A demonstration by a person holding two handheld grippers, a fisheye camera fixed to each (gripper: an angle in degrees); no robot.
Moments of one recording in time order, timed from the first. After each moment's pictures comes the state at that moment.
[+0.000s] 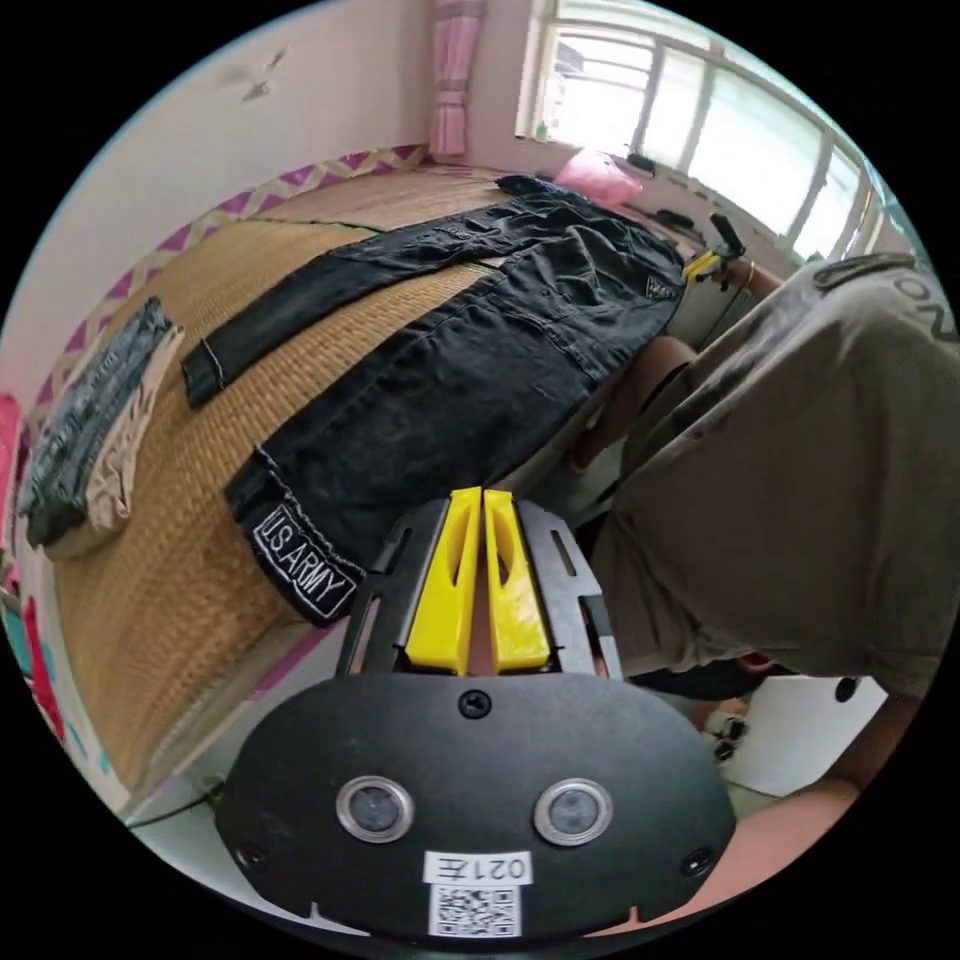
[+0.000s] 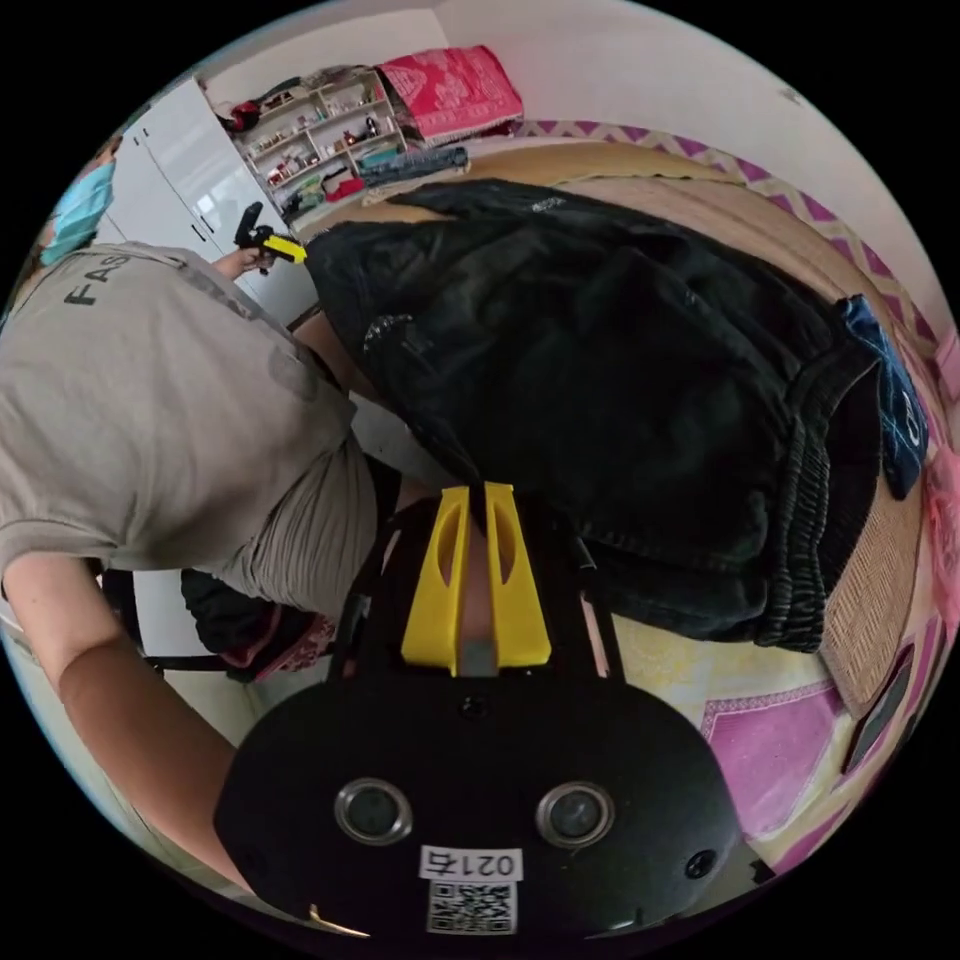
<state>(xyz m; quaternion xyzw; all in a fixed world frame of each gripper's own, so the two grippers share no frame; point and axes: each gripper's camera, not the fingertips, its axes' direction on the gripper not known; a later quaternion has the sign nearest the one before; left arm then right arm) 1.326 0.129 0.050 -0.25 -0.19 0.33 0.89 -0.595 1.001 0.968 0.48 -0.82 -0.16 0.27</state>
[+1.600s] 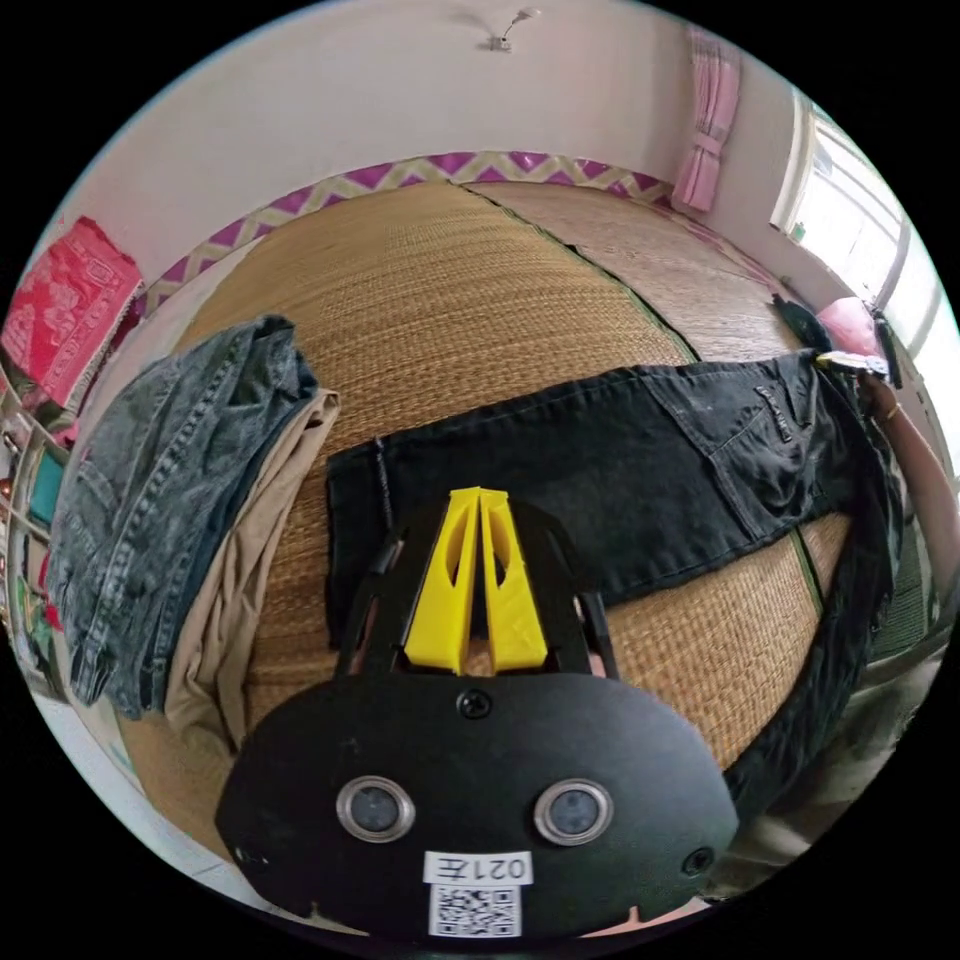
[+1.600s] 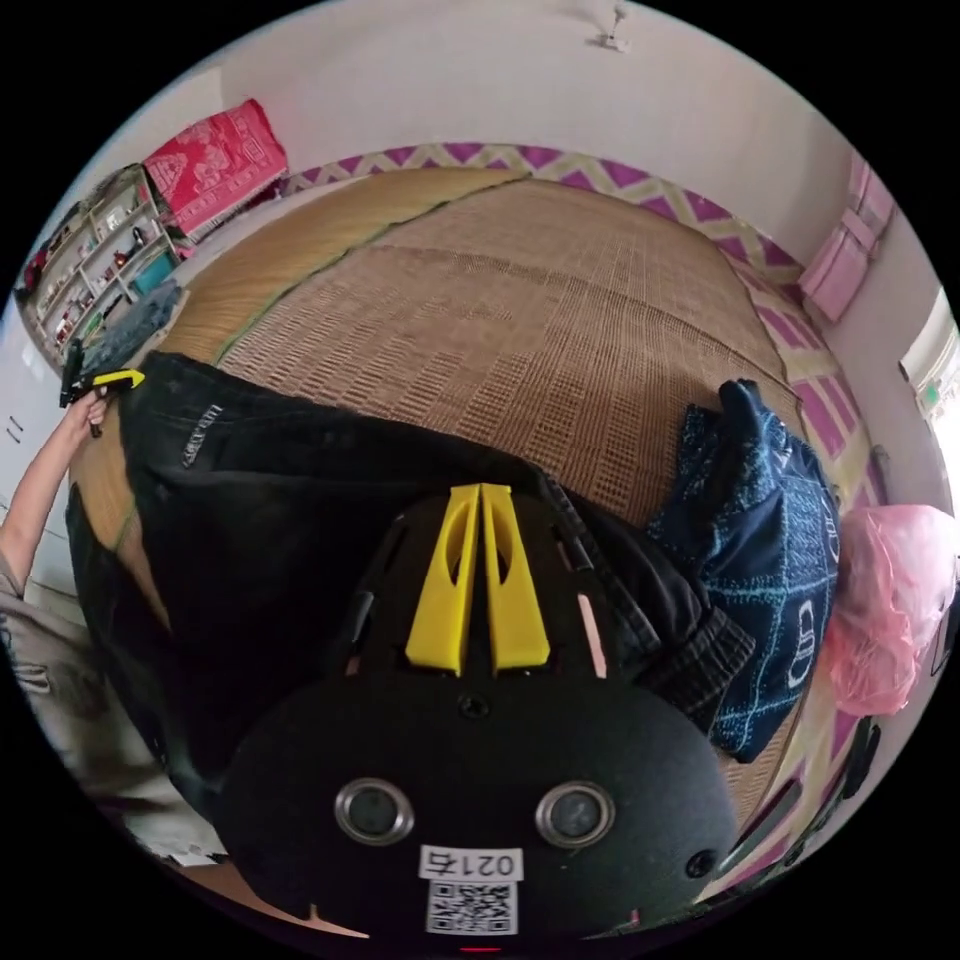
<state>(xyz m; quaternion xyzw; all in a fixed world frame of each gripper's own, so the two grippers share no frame) 1.205 -0.174 0.211 -0.13 -0.38 0.18 0.90 -0.440 0.650 0.771 0.35 -0.84 0.03 0.41</state>
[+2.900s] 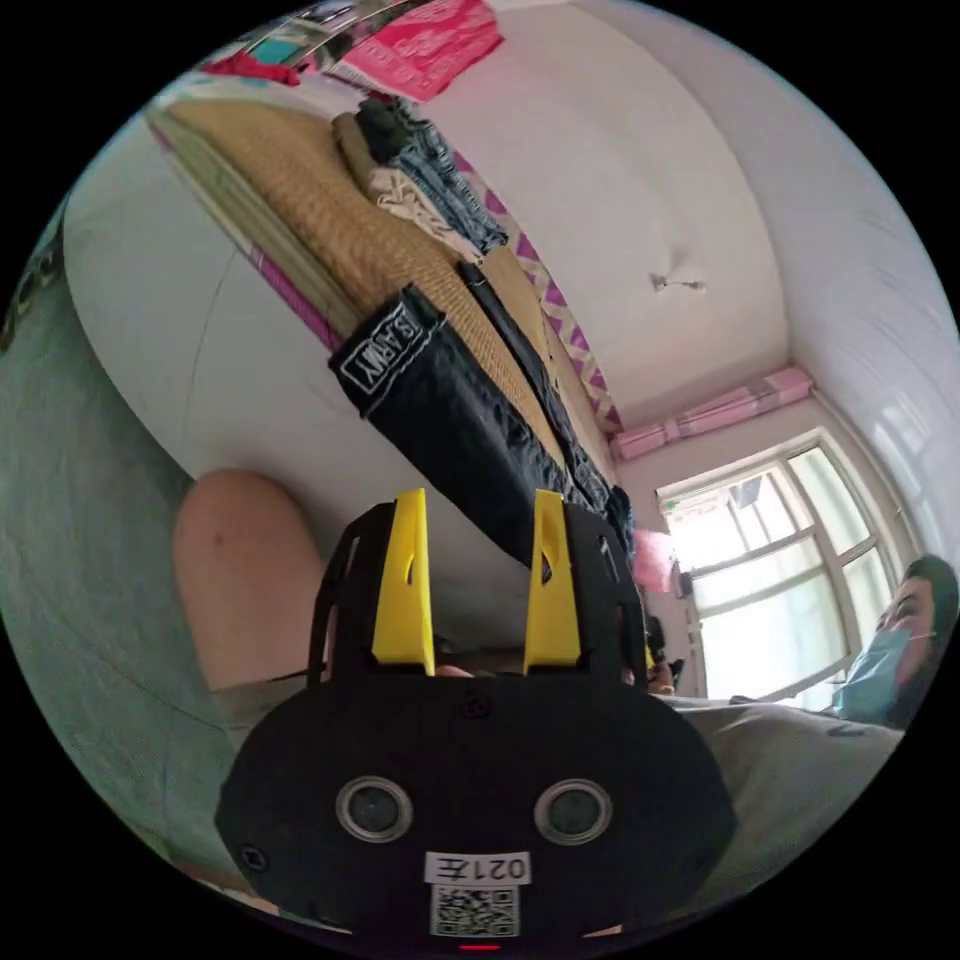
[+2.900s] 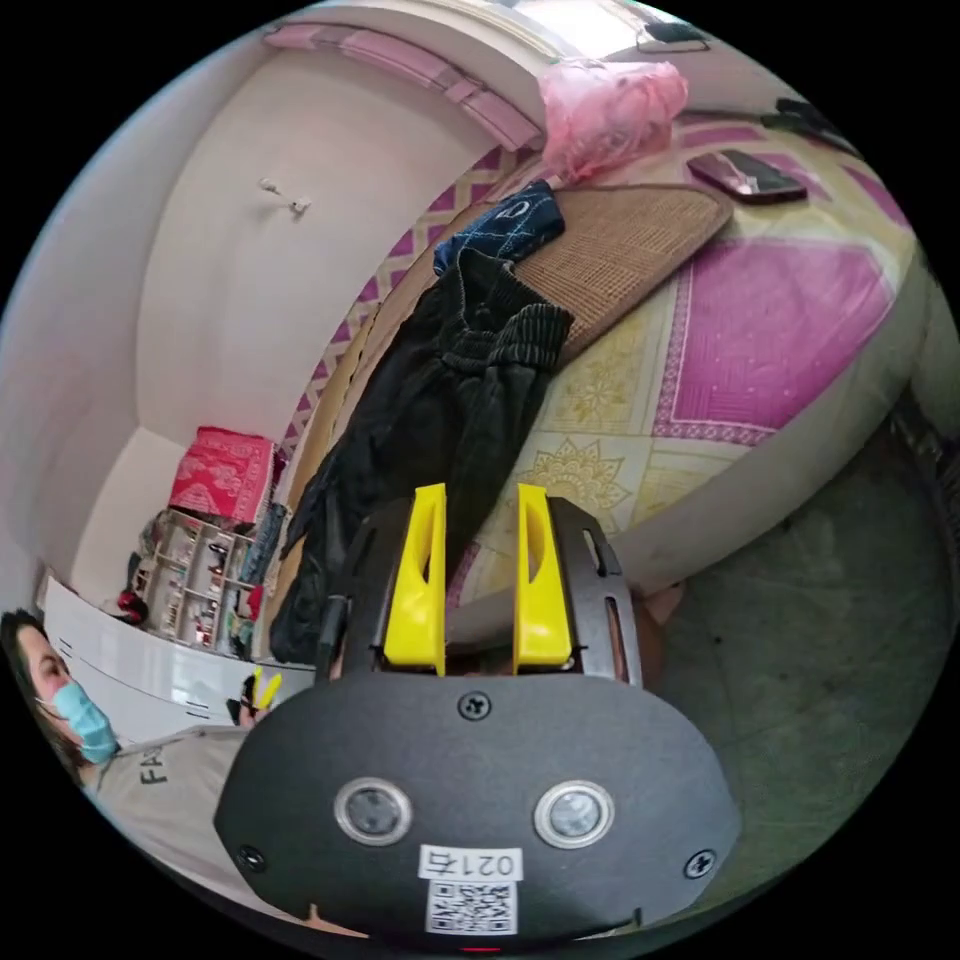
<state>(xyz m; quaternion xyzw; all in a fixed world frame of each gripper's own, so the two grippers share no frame) 1.208 0.298 -0.074 0.14 -0.09 -0.20 0.97 -0.711 1.102 0.999 0.04 -0.96 0.25 0.13</state>
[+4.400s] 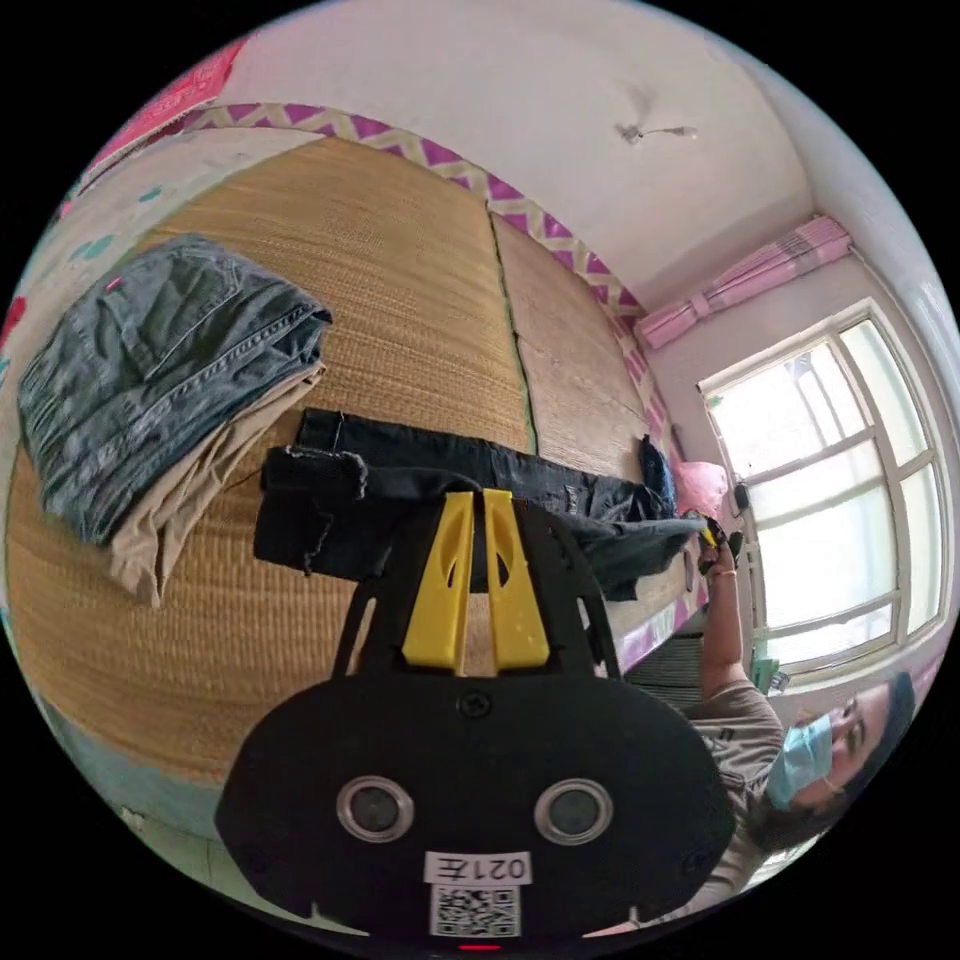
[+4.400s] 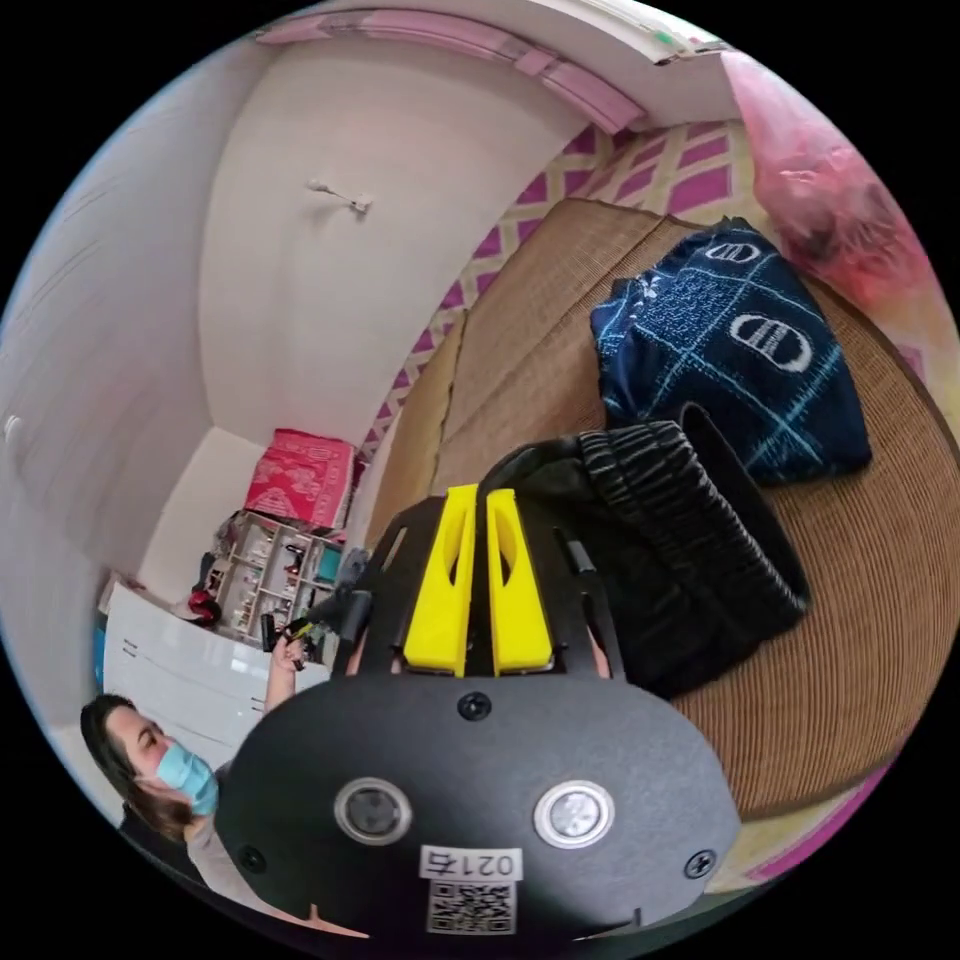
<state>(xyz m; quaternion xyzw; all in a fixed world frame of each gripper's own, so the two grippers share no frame) 1.183 -0.202 0.098 -0.09 -0.17 -0.07 0.98 -0.638 0.765 0.960 0.09 -0.97 0.21 0.01</state>
